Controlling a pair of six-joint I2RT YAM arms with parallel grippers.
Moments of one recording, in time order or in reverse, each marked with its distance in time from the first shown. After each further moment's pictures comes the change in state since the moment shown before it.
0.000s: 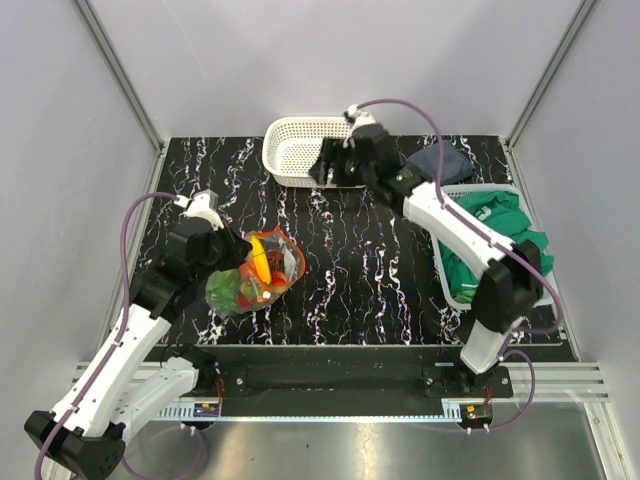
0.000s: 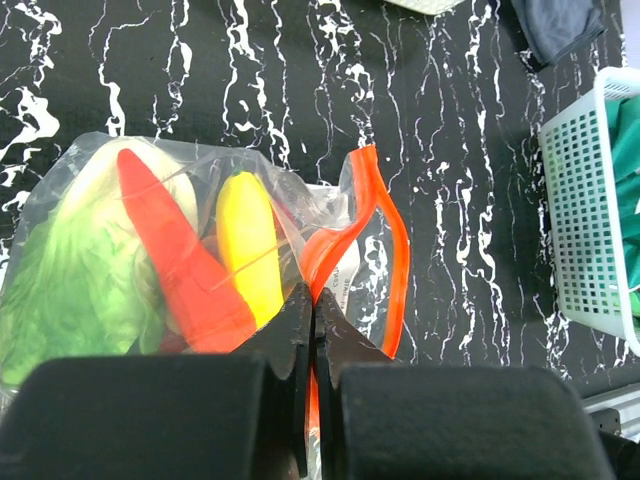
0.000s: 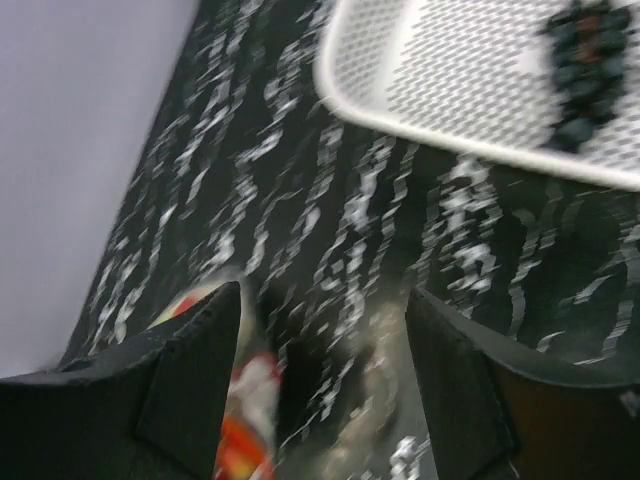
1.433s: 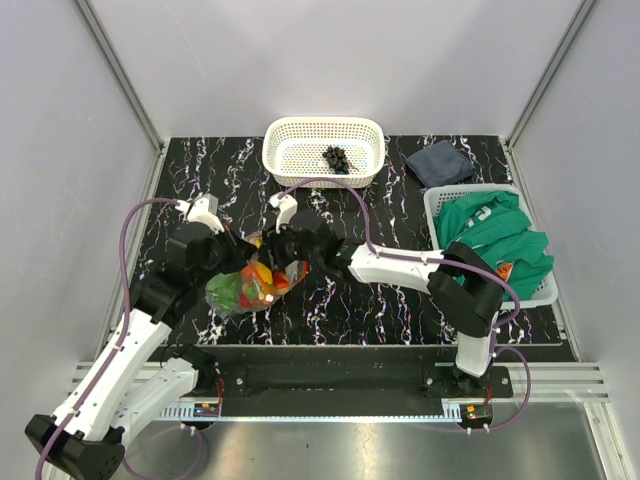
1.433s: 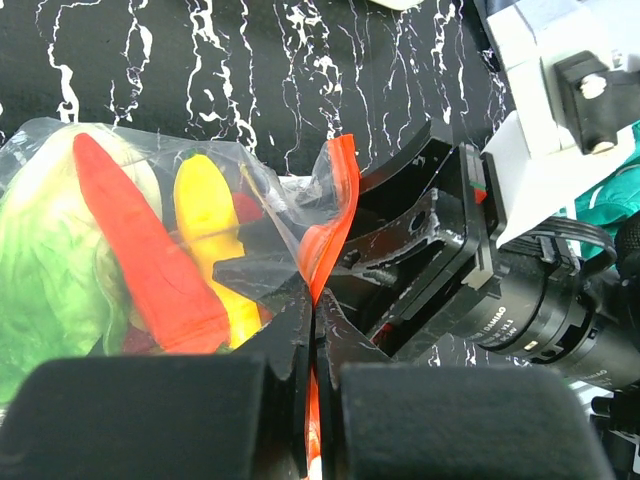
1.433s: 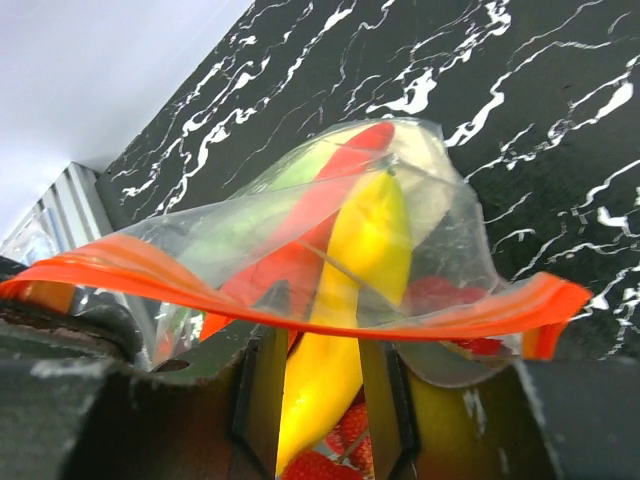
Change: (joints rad) left arm 0.000 -0.034 -0.054 0.054 0.059 -0.060; right arm 0.415 0.074 -0.406 0.565 -0.072 -0.054
